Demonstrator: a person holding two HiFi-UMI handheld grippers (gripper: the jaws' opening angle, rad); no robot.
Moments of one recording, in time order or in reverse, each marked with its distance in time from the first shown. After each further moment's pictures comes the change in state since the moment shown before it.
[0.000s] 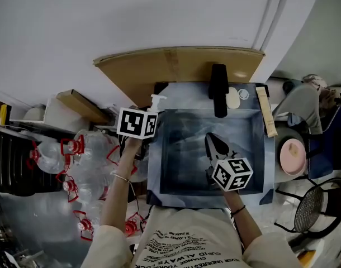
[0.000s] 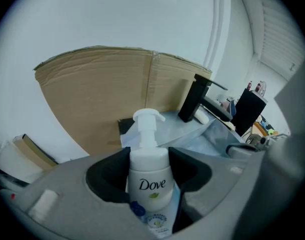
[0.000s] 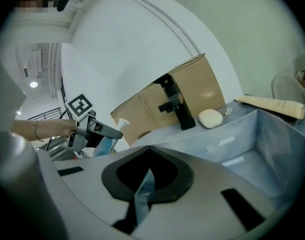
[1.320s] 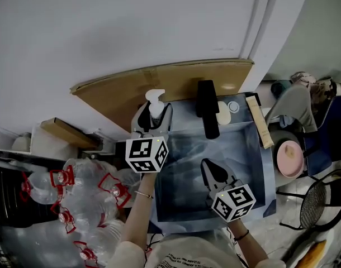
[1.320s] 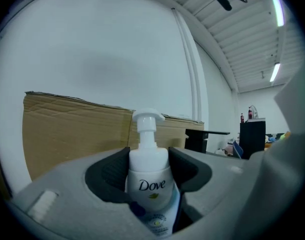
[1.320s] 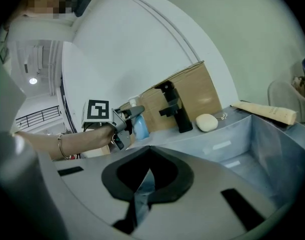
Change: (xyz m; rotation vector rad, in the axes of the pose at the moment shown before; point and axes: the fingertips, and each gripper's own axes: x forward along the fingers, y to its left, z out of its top) left arm 0.007 -0.039 0.117 0.035 -0.834 -0.014; right arm -0.017 0.005 0.003 -0.027 -0.030 -0.032
